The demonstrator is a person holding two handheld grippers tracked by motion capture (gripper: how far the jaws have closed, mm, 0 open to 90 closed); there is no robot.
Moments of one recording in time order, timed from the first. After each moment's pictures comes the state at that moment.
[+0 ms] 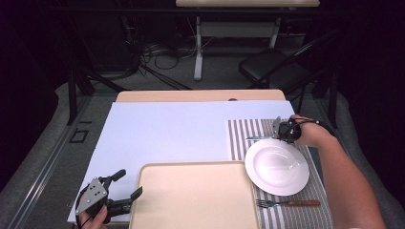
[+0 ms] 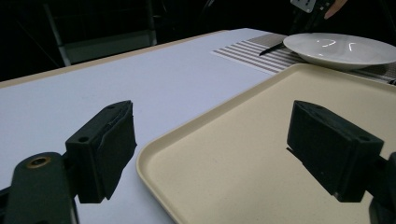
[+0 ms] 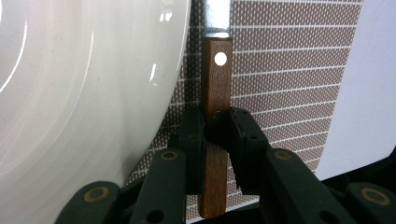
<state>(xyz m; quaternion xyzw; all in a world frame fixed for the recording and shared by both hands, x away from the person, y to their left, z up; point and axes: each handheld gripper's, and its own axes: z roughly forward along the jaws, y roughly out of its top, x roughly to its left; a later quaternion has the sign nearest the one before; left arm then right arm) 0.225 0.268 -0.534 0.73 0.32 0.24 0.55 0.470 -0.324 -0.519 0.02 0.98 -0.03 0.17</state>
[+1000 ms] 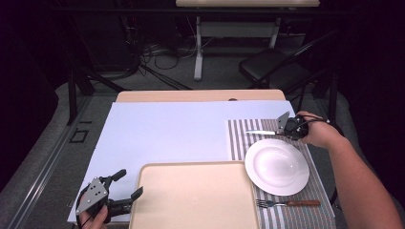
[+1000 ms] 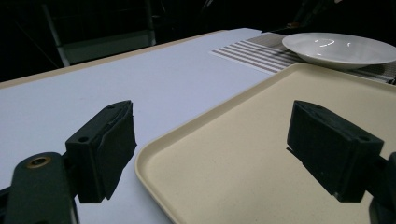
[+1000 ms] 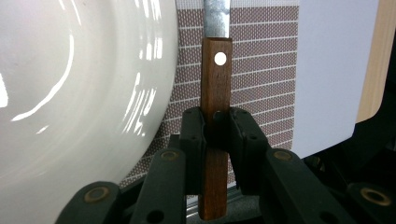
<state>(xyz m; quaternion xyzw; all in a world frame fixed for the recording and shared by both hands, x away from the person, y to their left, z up) 0.225 0.266 -0.534 0.73 0.31 0.24 0.55 0.449 -0.330 -0.486 0.06 0.97 0.04 0.22</state>
